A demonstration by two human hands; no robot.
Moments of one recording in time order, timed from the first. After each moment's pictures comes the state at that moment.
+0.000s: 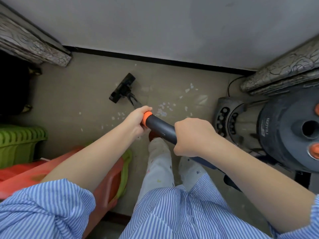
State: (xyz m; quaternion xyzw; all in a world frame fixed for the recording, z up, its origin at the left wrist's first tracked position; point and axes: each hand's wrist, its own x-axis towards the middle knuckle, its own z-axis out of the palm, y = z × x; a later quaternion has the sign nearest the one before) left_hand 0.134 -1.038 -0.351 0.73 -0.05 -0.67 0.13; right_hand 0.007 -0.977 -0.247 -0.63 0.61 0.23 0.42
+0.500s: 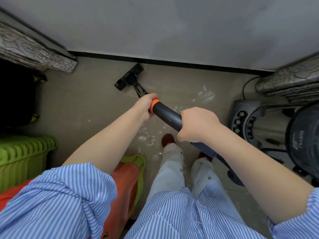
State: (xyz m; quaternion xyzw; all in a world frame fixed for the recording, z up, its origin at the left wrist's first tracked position) left_hand 0.170 -1.164 -0.377 0.73 -0.13 -0.67 0.09; right_hand 0.058 -1.089 -0.286 -0.58 0.66 0.20 0.44
